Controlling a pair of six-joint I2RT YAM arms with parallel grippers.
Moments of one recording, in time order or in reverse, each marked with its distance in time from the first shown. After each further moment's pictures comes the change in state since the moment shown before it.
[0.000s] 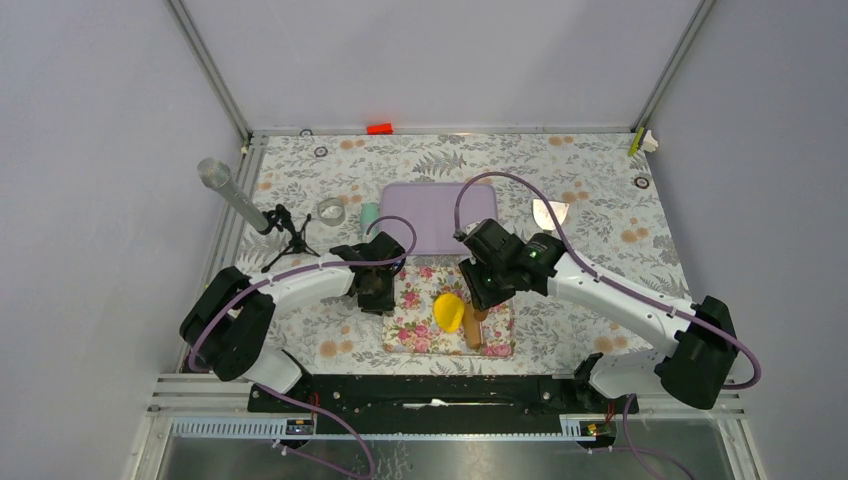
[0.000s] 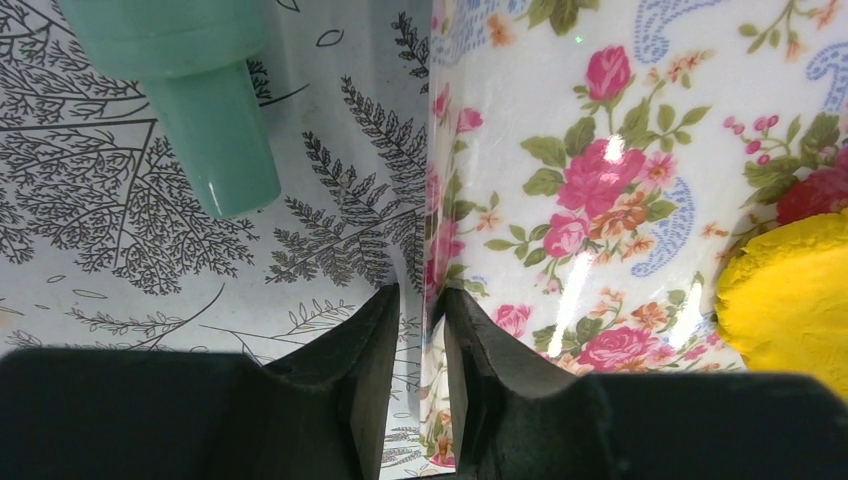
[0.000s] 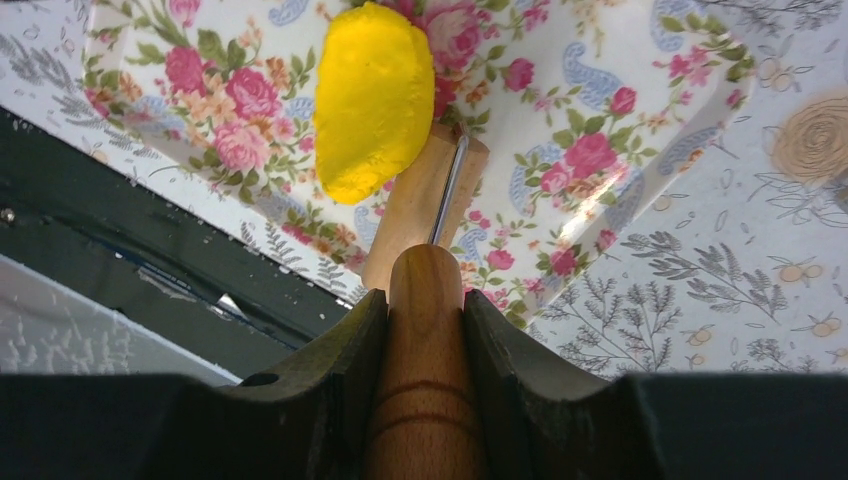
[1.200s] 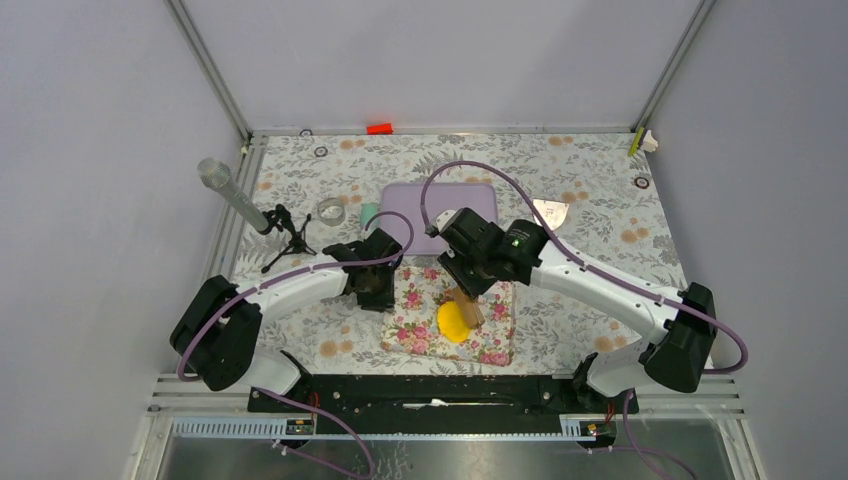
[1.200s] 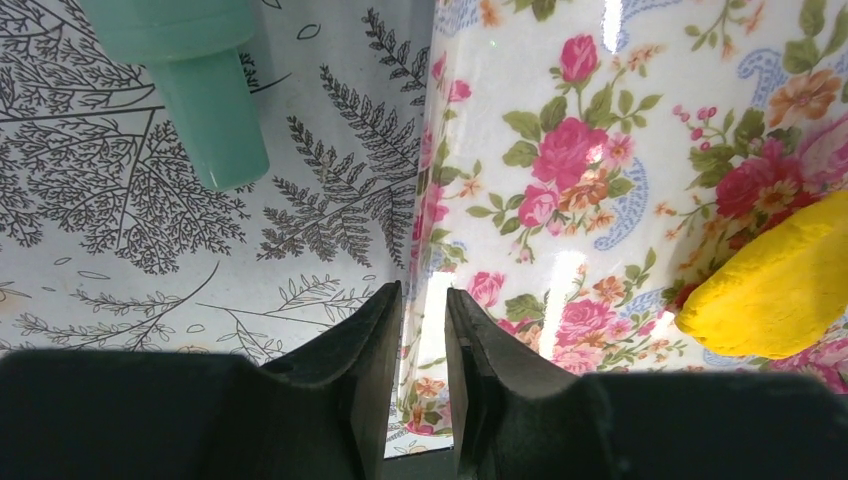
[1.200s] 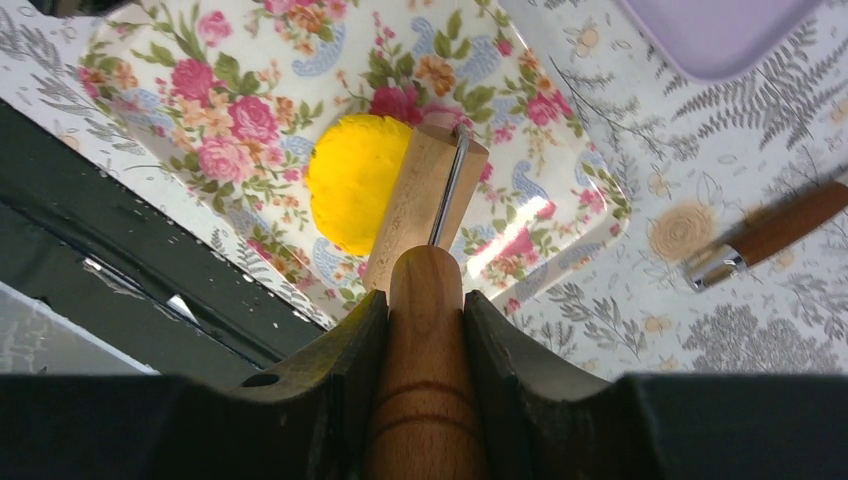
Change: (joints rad) left arm 0.000 -0.060 0.016 -0.027 0.025 0.006; right arm 0.096 0.104 0.231 -0.106 0.129 -0.189
